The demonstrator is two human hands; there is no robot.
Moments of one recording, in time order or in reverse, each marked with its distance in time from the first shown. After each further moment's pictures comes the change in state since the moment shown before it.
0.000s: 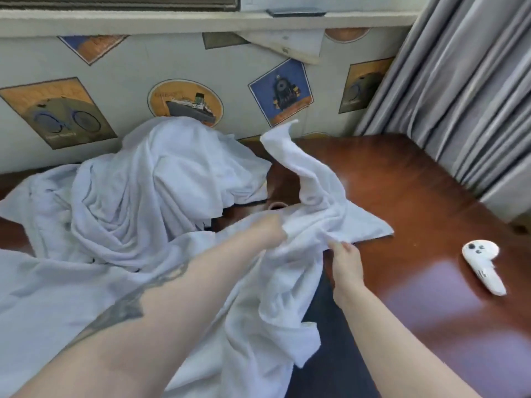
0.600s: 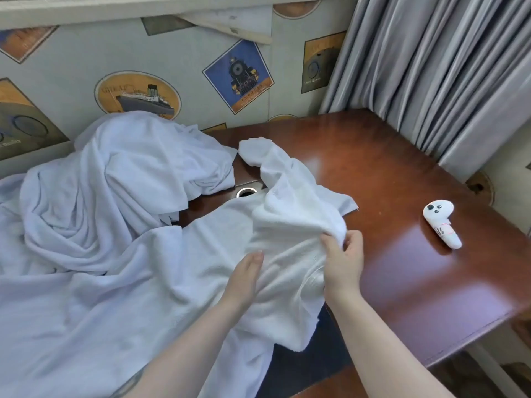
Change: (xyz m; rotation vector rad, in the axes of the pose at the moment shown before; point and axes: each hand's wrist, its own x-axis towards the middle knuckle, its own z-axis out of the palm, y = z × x) left_hand -0.072 -0.083 0.092 -0.386 0.004 0.075; right_hand -0.038 0.019 -0.058 0.160 0.233 -0.396
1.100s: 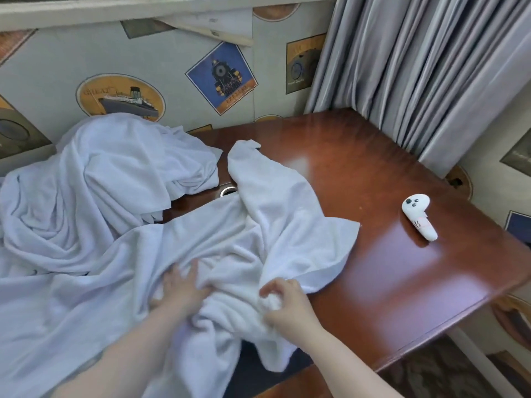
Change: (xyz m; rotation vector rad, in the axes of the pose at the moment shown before) left_hand 0.021 -0.066 -0.067 0.993 0.047 -0.354; right_hand -0.052 0.042 -0.034 -0.583 -0.760 0.020
